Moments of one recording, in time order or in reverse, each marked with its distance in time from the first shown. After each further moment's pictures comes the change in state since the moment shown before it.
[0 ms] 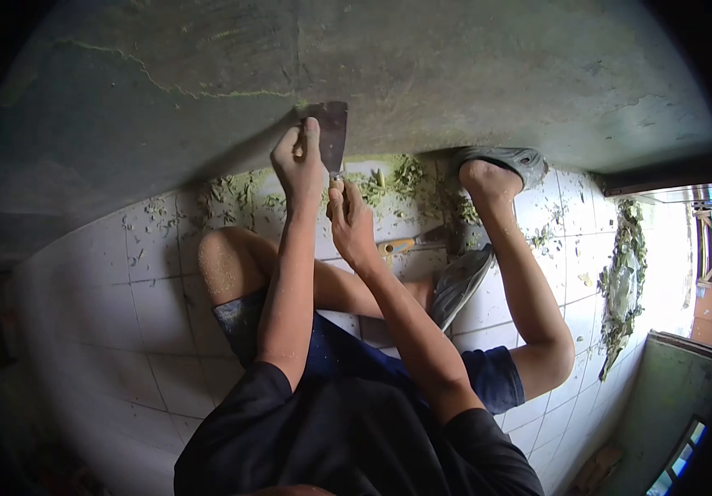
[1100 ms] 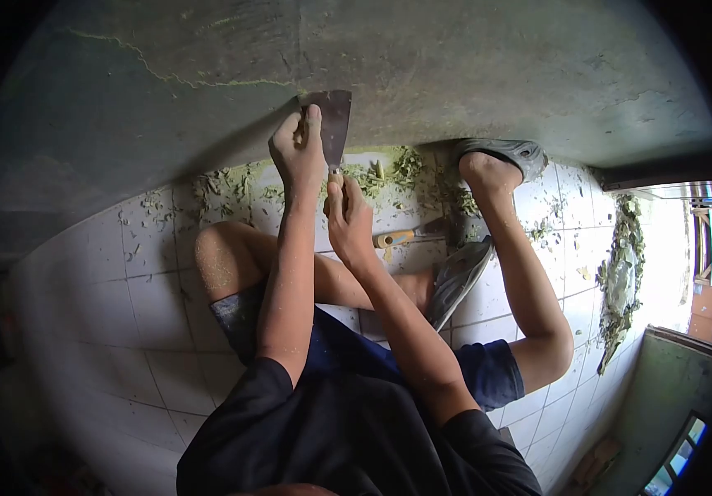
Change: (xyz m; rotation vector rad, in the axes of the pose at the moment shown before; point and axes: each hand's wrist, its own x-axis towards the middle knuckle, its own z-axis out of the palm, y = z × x) left_hand 0.001 0.002 0.000 0.022 -0.048 -0.036; right_hand -0.015 -0.019 0.005 0.024 0.071 0.027
